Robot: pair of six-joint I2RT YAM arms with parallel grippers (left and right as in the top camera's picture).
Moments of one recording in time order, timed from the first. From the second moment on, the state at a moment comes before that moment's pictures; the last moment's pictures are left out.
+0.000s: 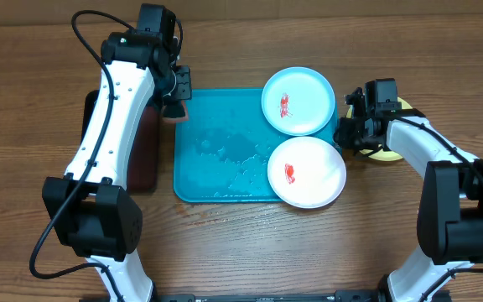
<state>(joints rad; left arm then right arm) -0.16 1.95 1.89 -1.21 -0.01 -0.23 0.03 1.87 1.11 -0.47 -0.25 0.14</state>
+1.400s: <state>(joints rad) -0.16 1.95 1.89 -1.21 -0.01 -0.23 0.04 1.87 1.24 -1.11 -0.24 0.33</state>
